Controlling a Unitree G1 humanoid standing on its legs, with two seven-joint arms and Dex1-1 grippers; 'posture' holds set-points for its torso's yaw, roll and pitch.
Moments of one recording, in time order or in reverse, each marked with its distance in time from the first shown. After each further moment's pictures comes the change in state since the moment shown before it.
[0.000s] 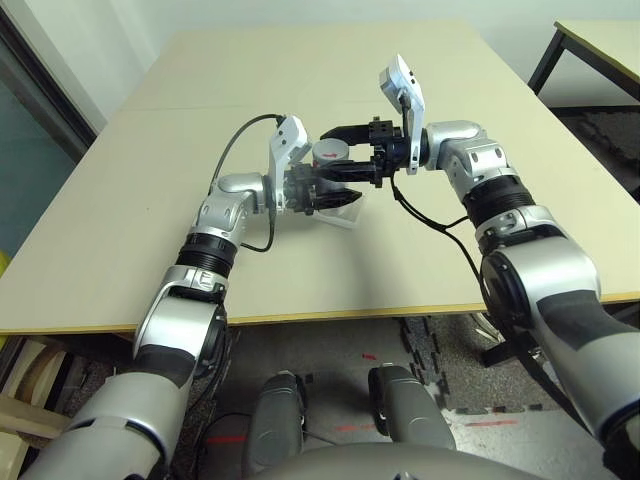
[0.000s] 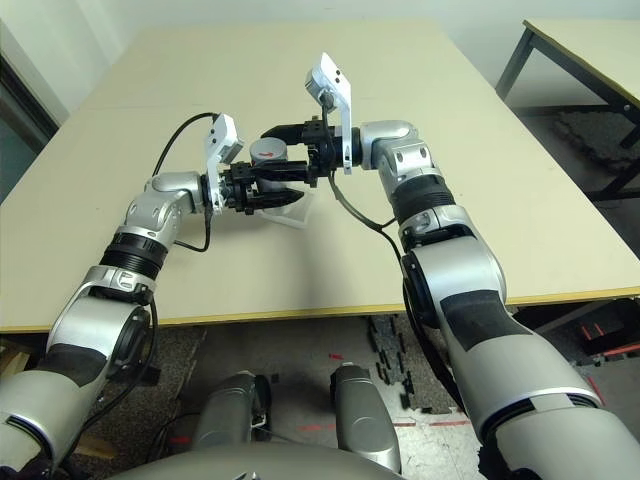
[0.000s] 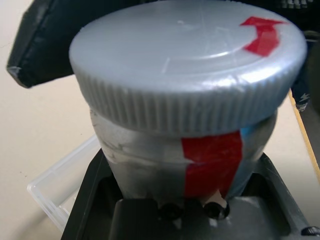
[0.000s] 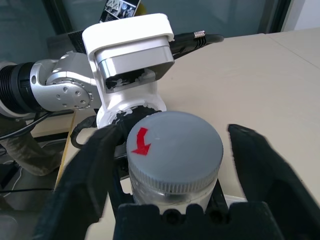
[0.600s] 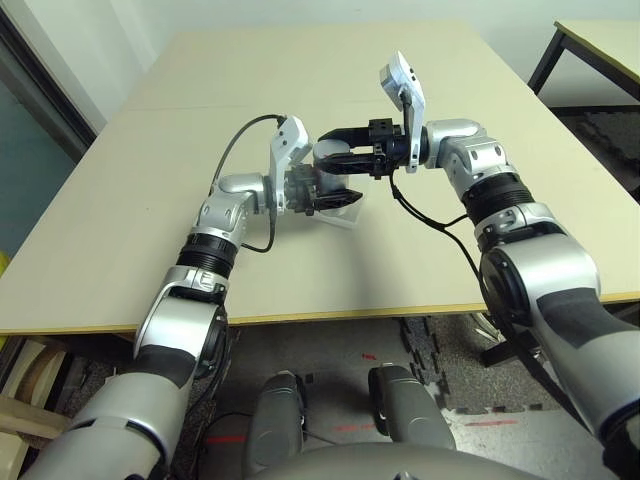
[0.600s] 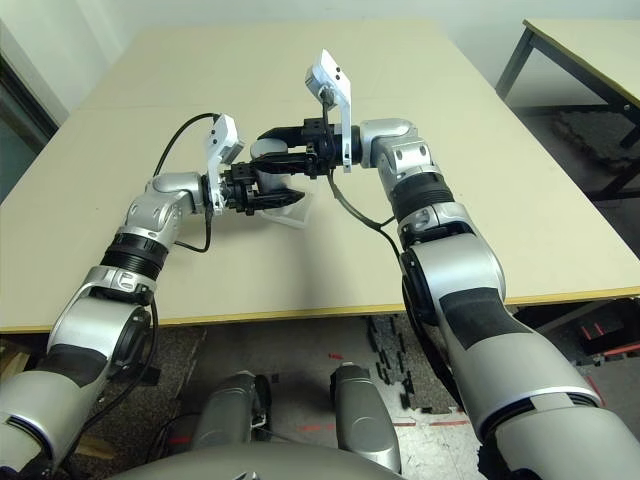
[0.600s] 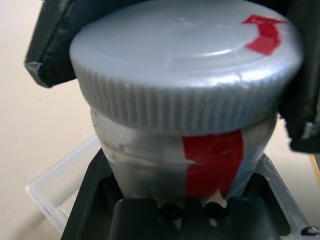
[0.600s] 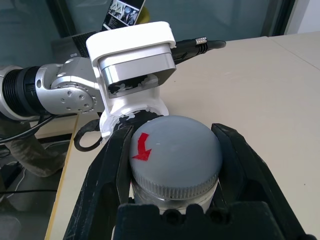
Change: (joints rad) left arm 0.002 -0.002 0.000 -0.002 0.000 -0.003 -0.006; right arm -0.004 -0.001 -0.011 0.006 -0.001 -0.001 0.025
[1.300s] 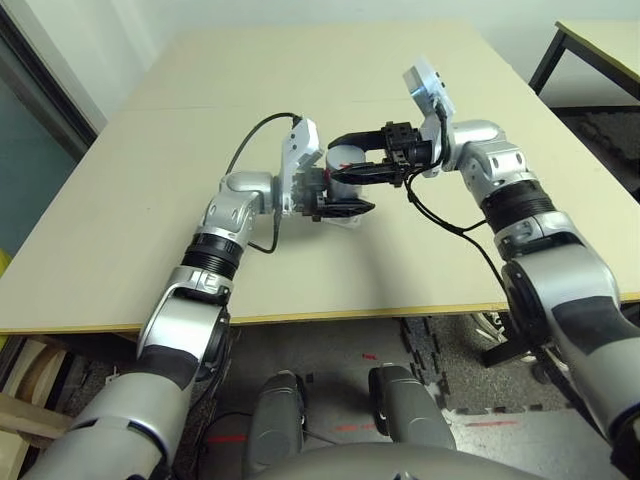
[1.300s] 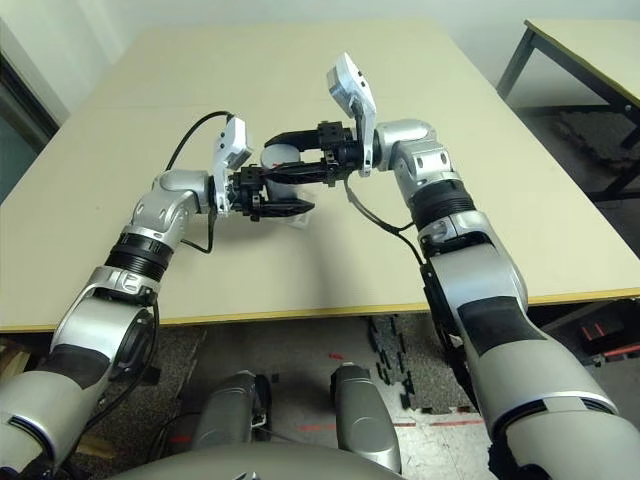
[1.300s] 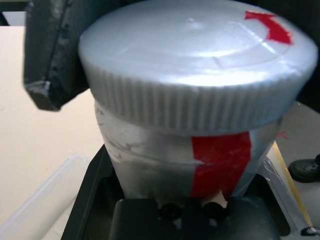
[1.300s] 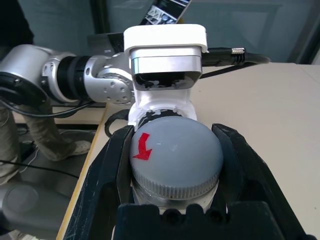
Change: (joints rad) left arm 0.004 -0.012 -0.038 -0.073 -0.003 -0.007 -0.101; right arm 0.071 -0.129 0.221 -0.144 0.268 -0.088 0.113
